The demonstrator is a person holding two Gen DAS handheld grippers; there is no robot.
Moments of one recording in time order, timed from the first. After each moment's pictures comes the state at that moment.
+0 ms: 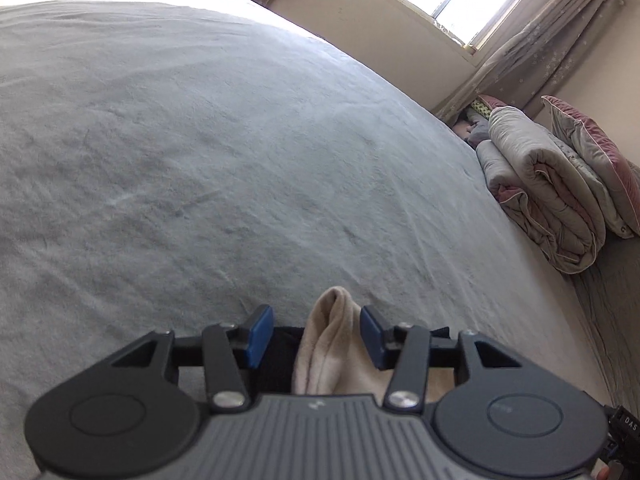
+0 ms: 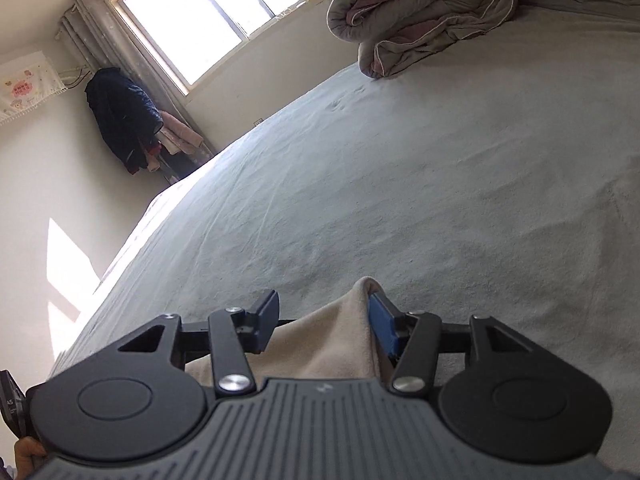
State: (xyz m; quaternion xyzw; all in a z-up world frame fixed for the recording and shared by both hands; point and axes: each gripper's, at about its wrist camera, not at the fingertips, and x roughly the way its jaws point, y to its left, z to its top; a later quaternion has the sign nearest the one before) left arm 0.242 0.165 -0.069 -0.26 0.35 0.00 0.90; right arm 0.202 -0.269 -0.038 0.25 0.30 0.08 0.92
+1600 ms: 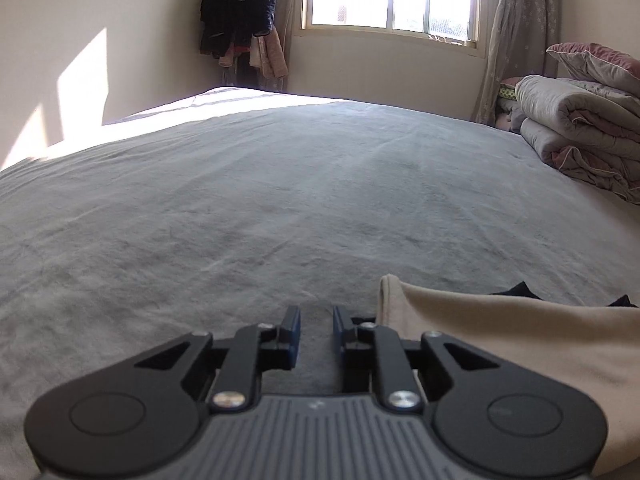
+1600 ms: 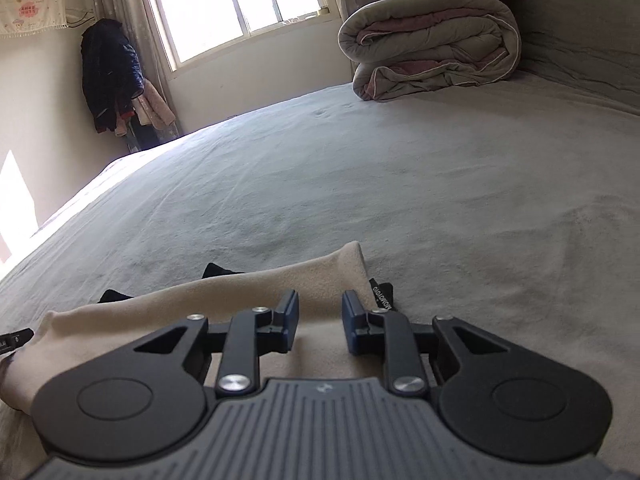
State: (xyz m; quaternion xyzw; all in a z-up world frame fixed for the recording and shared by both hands) left arm 0.186 0.141 -0.056 -0.07 0.29 0.11 0.95; right arm 0.185 -0.250 -0.051 0.15 0.28 0.04 0.95
